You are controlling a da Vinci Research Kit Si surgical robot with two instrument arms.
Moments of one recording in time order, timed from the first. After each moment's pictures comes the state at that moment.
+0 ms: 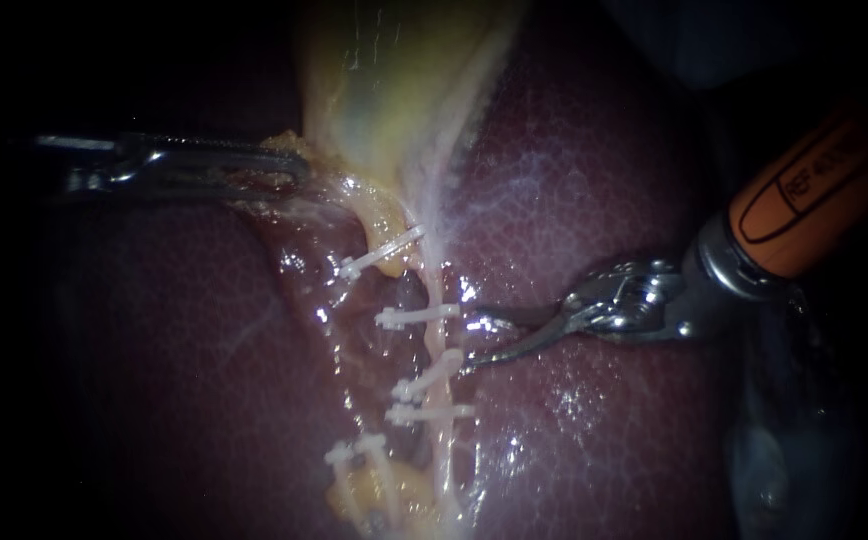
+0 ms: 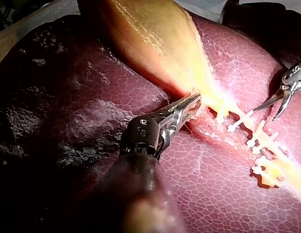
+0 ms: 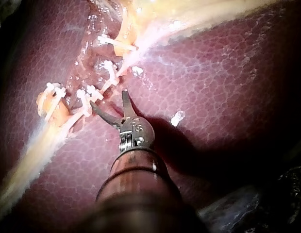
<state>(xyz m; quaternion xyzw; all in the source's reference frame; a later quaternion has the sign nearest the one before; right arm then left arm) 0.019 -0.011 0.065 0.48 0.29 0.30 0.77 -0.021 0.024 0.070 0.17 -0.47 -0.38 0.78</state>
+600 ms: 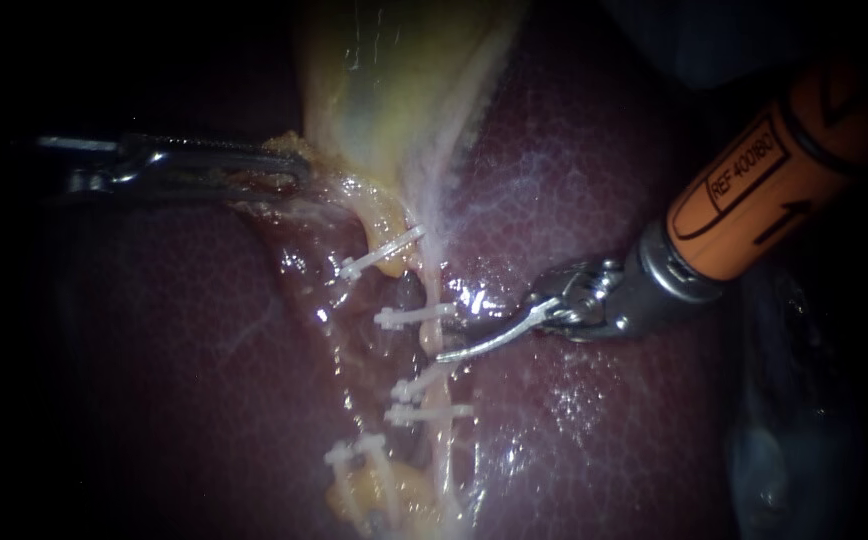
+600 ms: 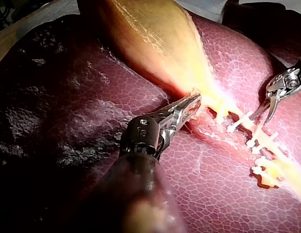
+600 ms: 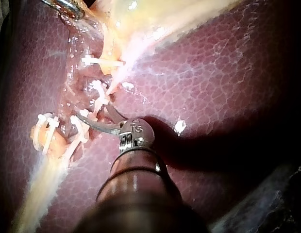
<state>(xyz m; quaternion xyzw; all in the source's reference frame) 0.023 -0.011 0.068 0.58 0.36 0.32 0.66 -0.022 0.024 0.070 0.17 -0.47 -0.38 0.78</state>
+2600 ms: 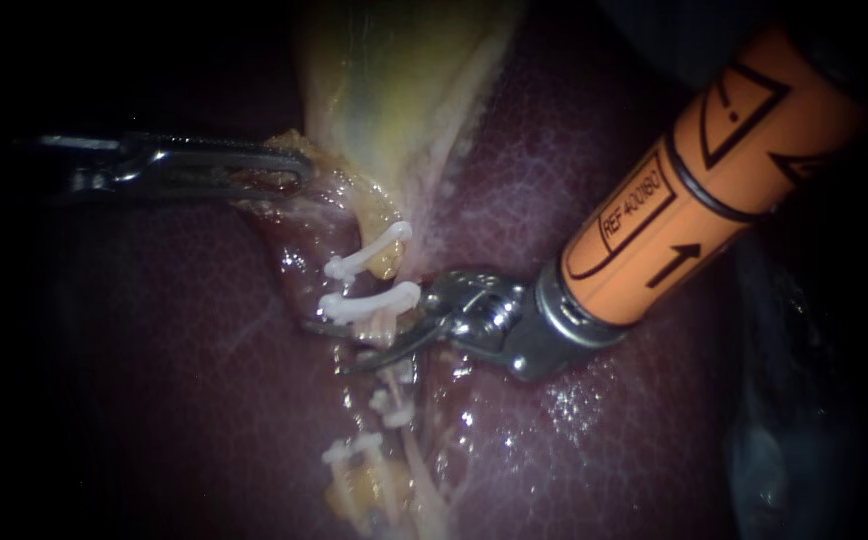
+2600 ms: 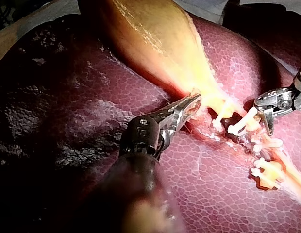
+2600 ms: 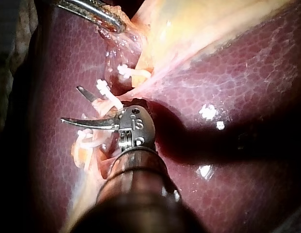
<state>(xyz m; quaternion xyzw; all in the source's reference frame) 0.032 -0.011 0.065 0.59 0.54 0.25 0.55 -0.022 0.024 0.070 0.17 -0.47 -0.38 0.78</state>
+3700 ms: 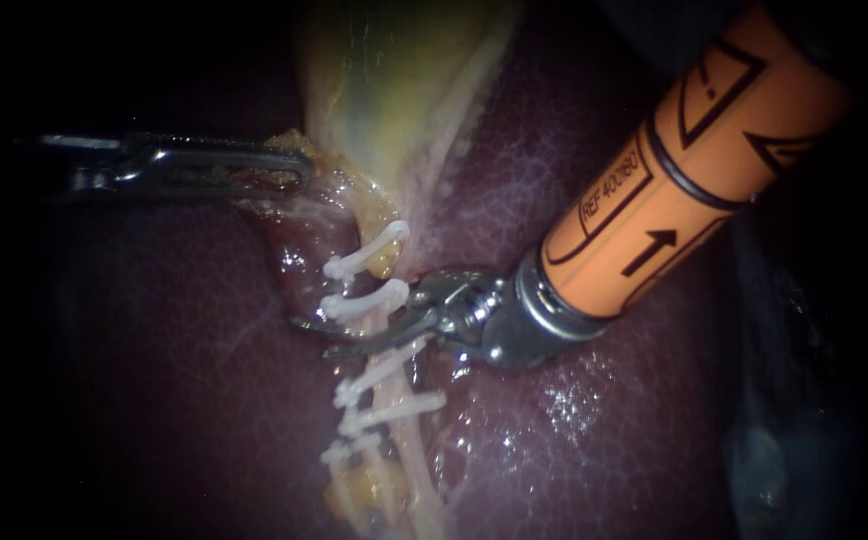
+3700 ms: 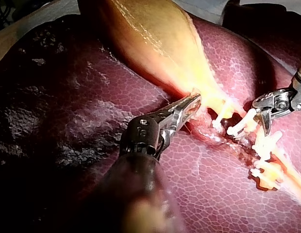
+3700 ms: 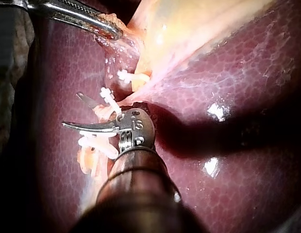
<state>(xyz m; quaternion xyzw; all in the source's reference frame) 0.032 -0.011 0.065 0.56 0.57 0.24 0.55 -0.022 0.024 0.070 0.17 -0.47 -0.38 0.78</state>
